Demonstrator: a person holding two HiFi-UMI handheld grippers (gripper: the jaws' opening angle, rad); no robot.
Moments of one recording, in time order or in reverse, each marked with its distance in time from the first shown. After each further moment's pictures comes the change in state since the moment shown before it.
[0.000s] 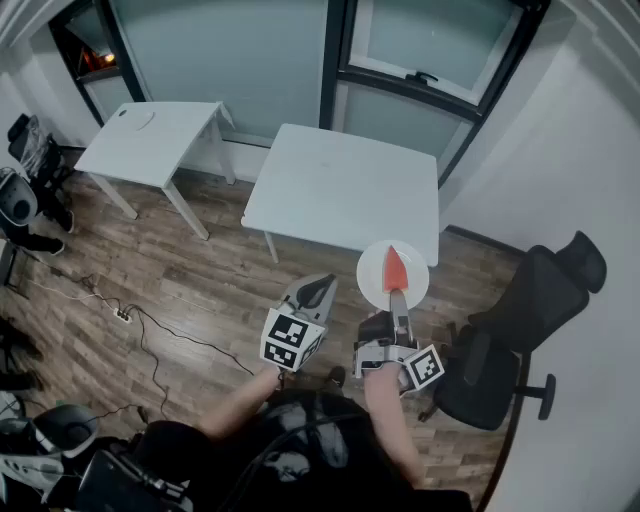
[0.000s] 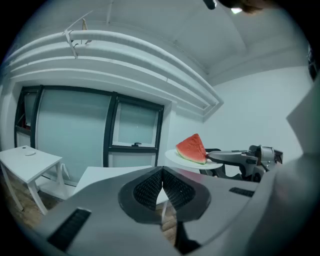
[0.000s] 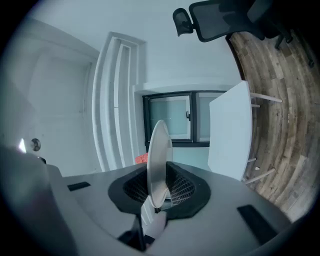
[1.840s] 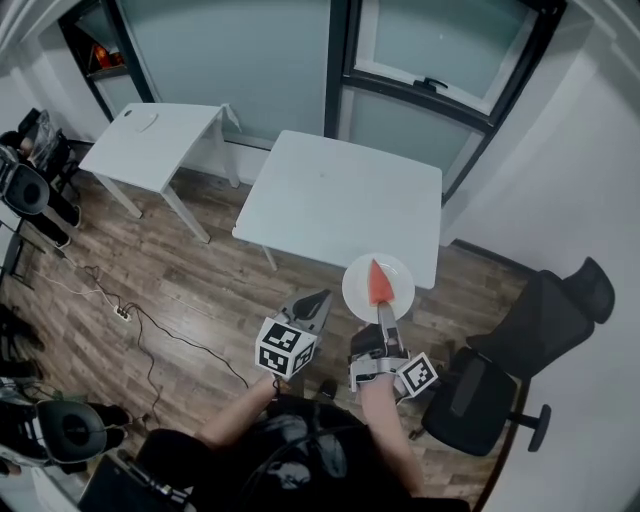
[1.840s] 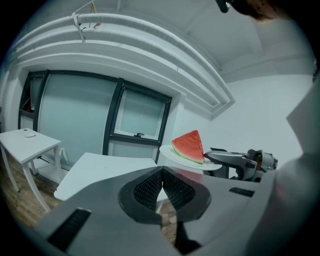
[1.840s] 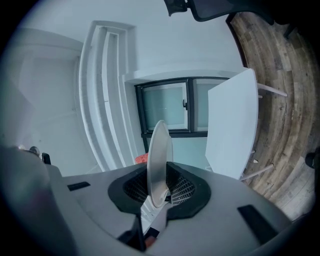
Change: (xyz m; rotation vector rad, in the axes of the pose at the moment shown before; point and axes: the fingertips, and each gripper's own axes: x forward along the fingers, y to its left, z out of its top) left arm 0.081 0.000 -0.033 -0.116 0.068 0.030; right arm 0.048 -0.049 0.041 0.053 0.170 0.001
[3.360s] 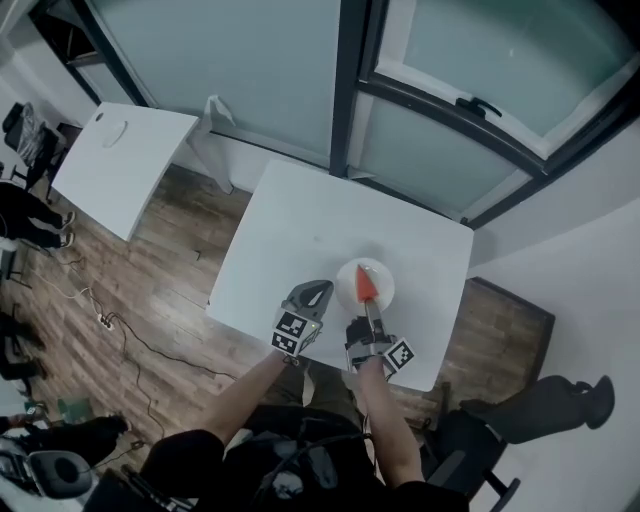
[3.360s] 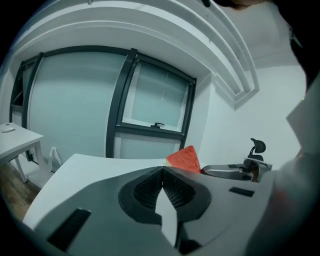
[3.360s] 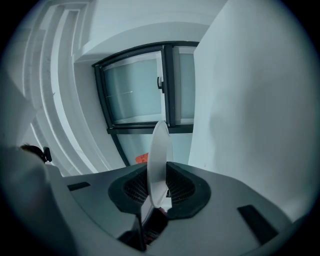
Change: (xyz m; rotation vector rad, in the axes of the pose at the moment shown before) left arm 0.348 0.291 -0.020 0.008 0.053 0.040; right arm 0.351 -0.292 0.101 0.045 0.158 -0.108
